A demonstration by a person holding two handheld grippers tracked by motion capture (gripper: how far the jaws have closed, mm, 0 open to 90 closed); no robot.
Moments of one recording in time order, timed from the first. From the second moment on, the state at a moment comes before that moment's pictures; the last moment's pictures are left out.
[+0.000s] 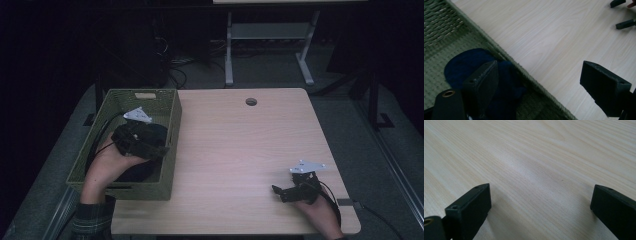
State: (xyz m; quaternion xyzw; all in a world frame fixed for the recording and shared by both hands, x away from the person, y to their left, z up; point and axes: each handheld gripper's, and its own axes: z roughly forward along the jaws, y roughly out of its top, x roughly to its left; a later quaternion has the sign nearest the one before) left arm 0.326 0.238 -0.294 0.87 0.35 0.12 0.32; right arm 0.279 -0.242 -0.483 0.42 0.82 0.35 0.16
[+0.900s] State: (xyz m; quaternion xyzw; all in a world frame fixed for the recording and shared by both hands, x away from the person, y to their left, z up) left arm 0.324 0.277 -0.299 0.87 0.40 0.14 0.27; right arm 0.279 -0.242 -0.483 0.42 0.82 0.35 0.16
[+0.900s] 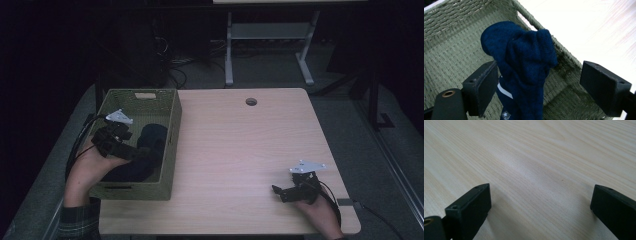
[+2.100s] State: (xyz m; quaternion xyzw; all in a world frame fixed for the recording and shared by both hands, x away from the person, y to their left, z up) left arm 0.332 0.296 -0.331 0.87 0.43 0.10 0.21; right arm 0.279 -0.242 -0.483 0.42 0.82 0.35 0.16
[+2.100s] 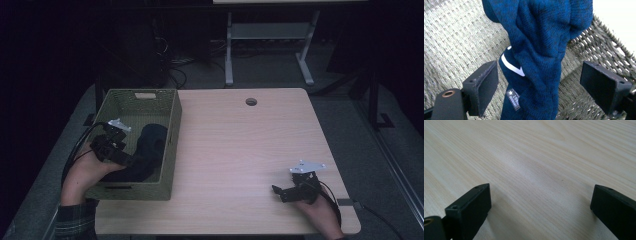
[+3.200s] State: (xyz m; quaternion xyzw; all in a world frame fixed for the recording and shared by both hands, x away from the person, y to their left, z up) left arm 0.350 0.293 -0.368 0.89 0.43 0.06 0.17; right arm 0.279 -0.242 -0.483 0.42 0.82 0.35 0.16
